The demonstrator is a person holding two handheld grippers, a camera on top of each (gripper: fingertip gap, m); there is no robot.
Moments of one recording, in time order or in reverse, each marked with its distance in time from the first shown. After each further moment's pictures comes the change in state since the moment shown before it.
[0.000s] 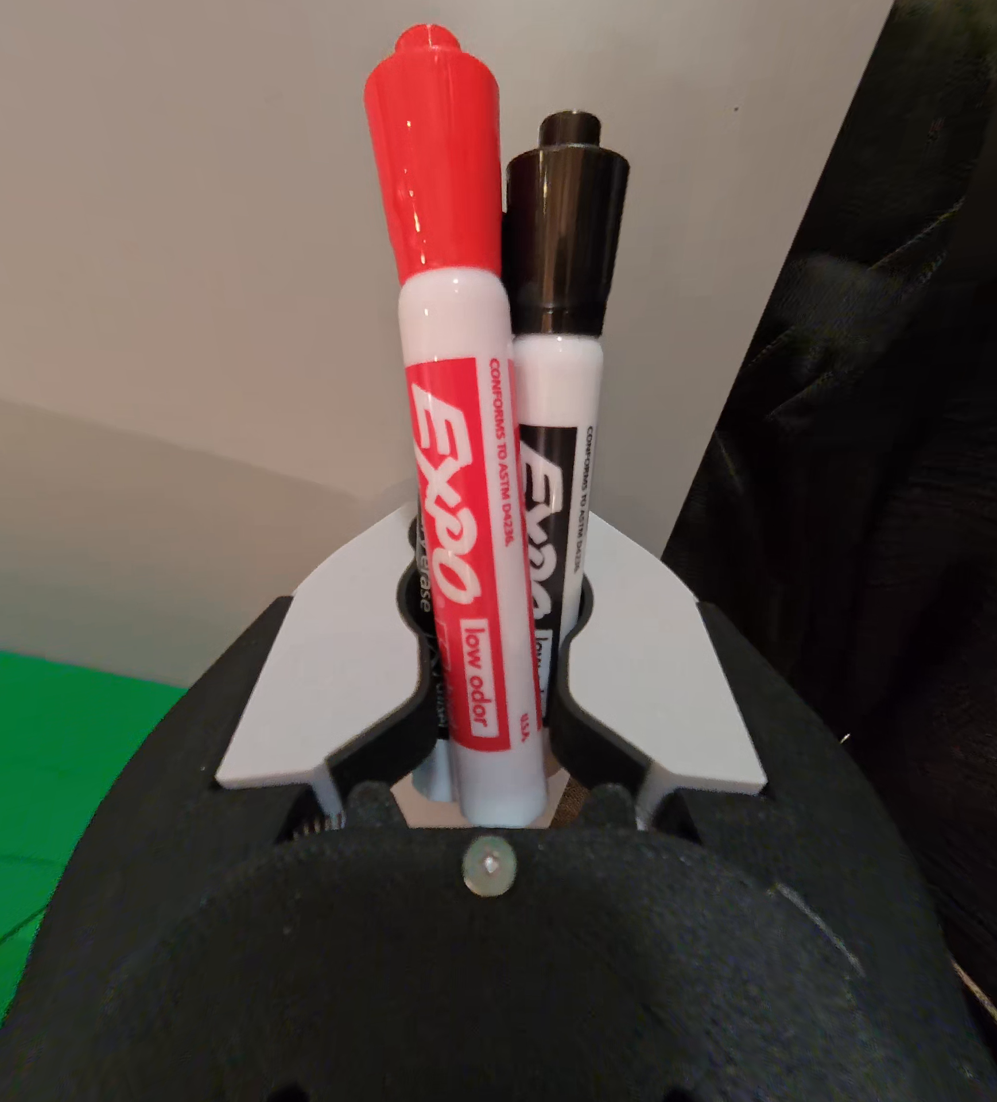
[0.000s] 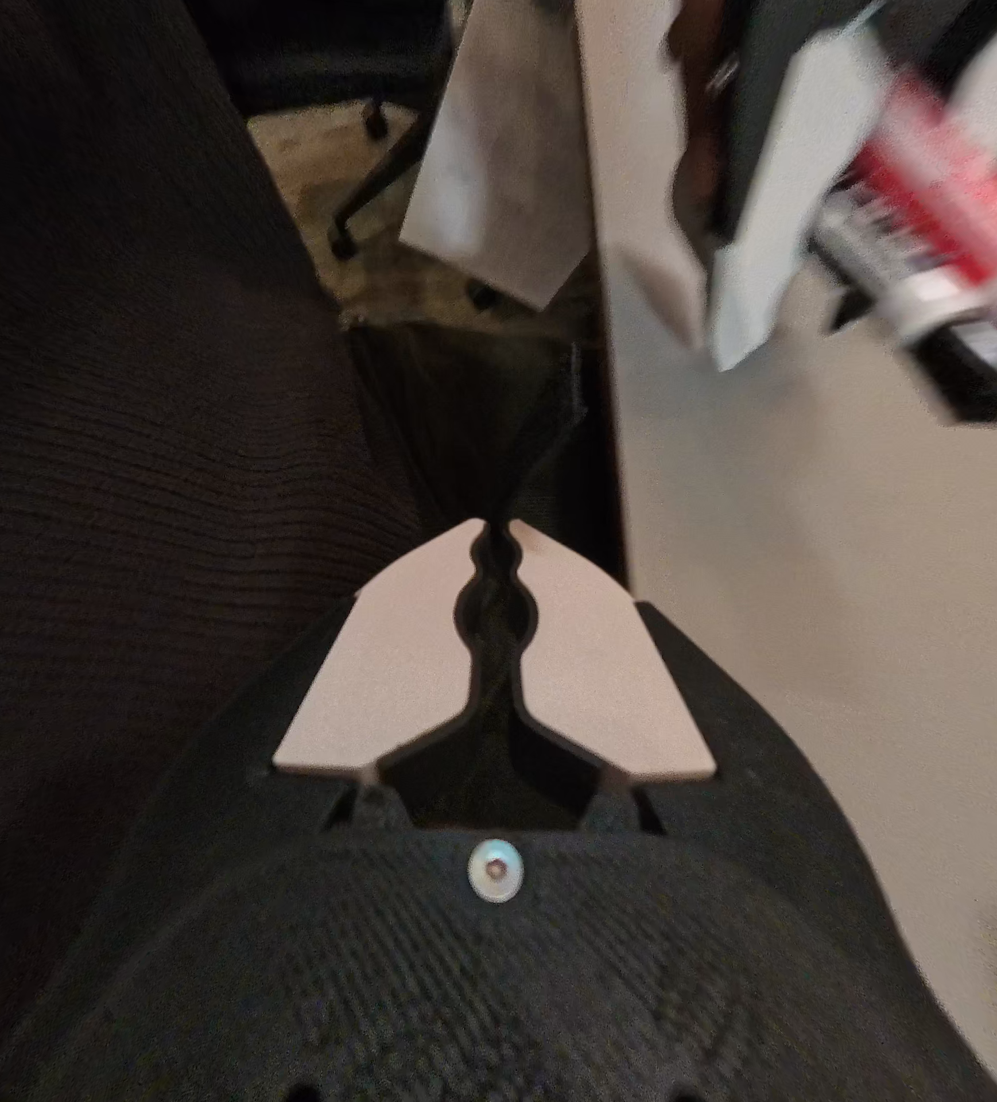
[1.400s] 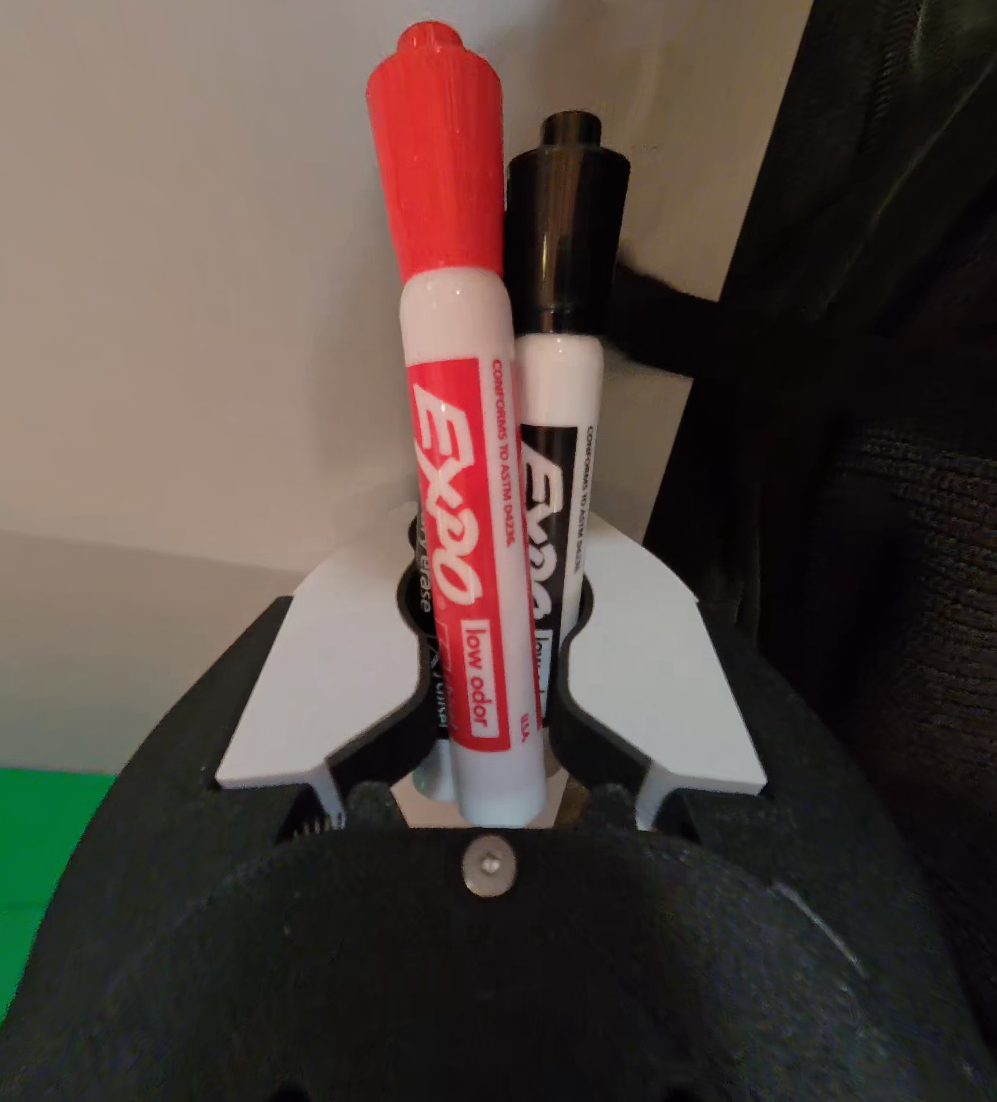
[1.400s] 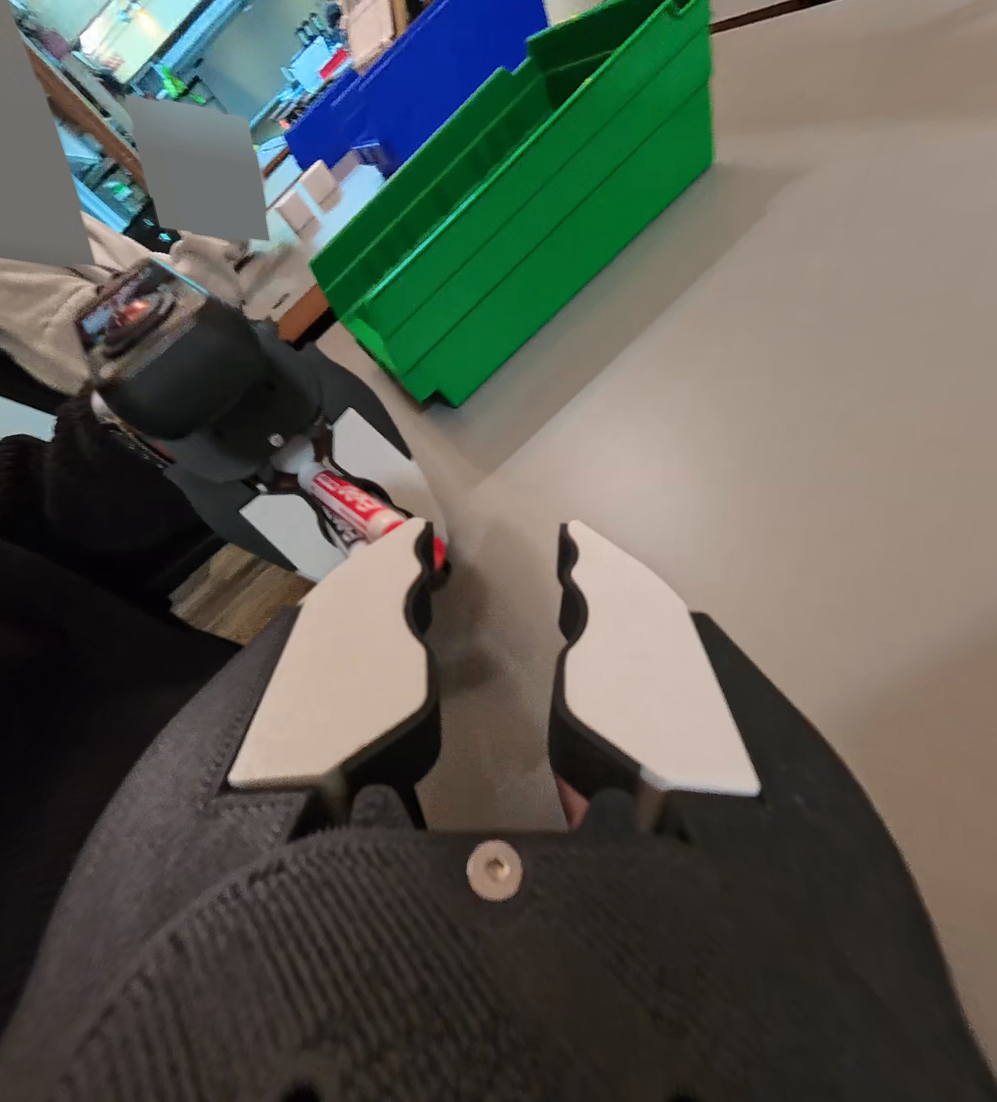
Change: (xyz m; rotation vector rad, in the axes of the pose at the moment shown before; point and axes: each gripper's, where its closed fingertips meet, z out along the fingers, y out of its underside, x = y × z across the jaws) left arm 0.017 -0.015 0.014 -0.046 0.072 0.072; right arm 0.160 -0.012 -0.065 0.483 0.173 0.621
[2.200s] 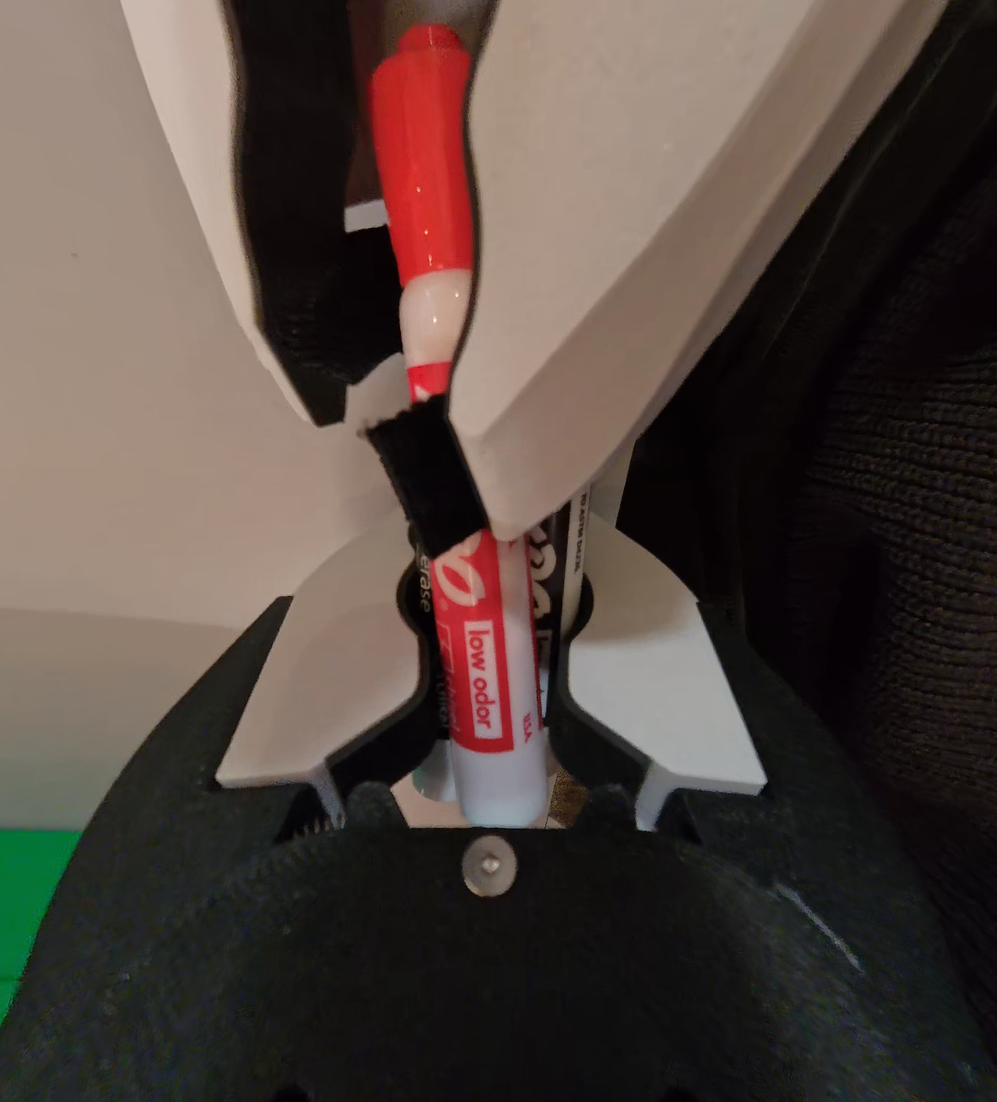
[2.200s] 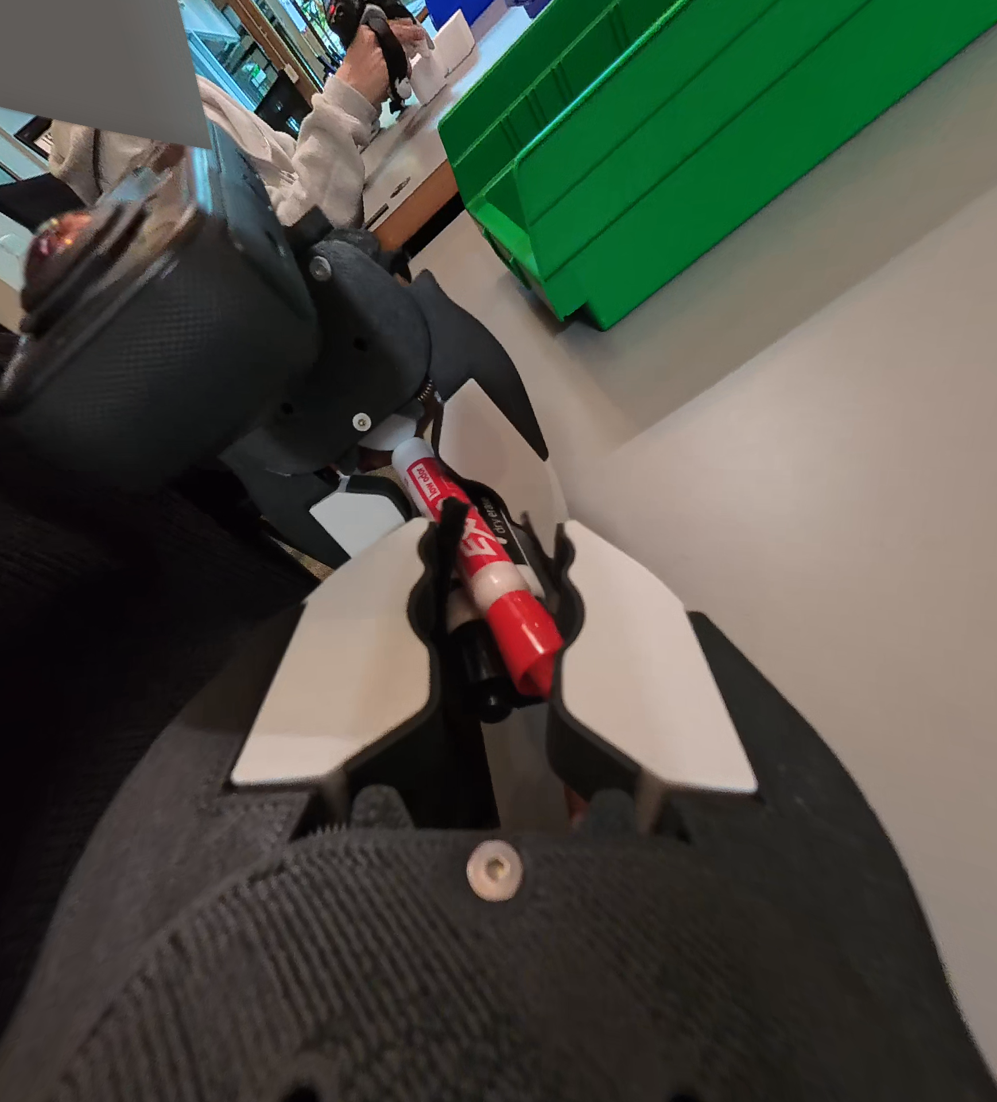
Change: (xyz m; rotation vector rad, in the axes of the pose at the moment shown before) left arm 0.016 -0.010 0.011 -0.019 0.003 0.066; right arm -0.057 0.040 0.052 -0.140 -0.228 -0.026
